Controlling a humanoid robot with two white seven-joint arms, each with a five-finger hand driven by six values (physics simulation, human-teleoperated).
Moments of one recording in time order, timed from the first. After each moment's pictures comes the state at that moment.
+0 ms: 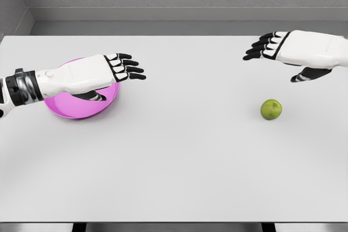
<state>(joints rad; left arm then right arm) -0.75 0.91 -0.90 -1.57 -0.47 -0.61 -0.07 -0.71 -1.01 0.55 -1.64 0.19 -0.61 0.61</state>
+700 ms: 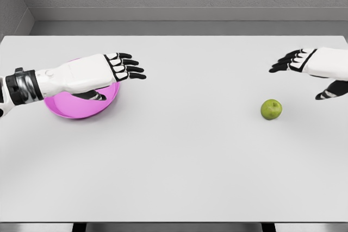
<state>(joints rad) -0.75 0.91 -0.91 -1.57 -0.47 -0.61 -0.07 -0.61 -1.15 0.57 -1.58 0.05 -0.61 0.61</state>
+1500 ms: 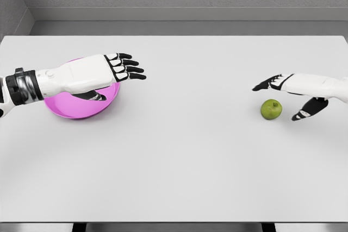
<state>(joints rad) -0.75 0.91 -0.91 -1.57 -0.47 -0.61 -0.07 -0.61 -1.00 0.70 -1.38 0.01 -0.61 0.61</state>
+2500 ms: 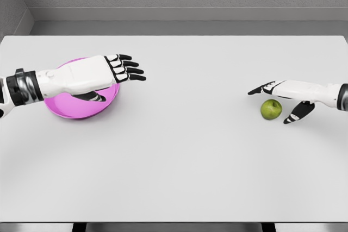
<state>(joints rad) -0.75 0.91 -0.91 -1.57 -0.47 -0.61 -0.08 -0.61 -0.86 0.70 -1.20 0.11 -0.61 0.61</state>
